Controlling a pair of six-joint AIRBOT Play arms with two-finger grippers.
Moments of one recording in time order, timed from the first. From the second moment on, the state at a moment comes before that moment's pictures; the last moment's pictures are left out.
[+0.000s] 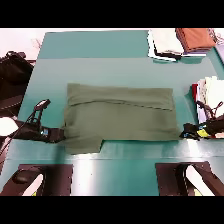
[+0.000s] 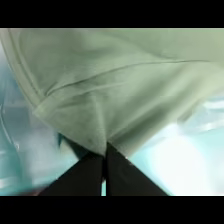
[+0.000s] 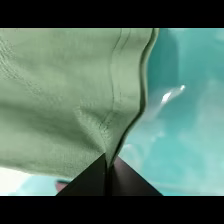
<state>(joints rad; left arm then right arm) -0.13 -0.58 0.58 1.17 -1.37 -1.64 -0.44 -0.82 0.62 -1.28 1.51 1.32</state>
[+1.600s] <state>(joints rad) -0.02 -1.36 1.17 1.14 -1.03 -1.57 -0.35 -1.58 1.39 -1.06 1.43 1.32</state>
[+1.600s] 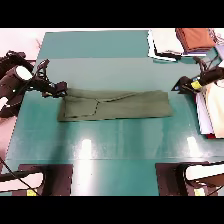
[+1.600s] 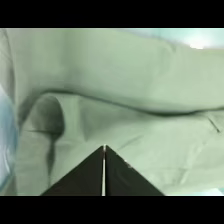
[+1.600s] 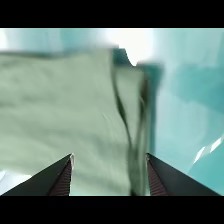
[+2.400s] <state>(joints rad) -0.43 -1.52 1.25 1.04 -0.79 -1.62 -0.33 -1.66 1.17 -0.77 1.32 1.12</state>
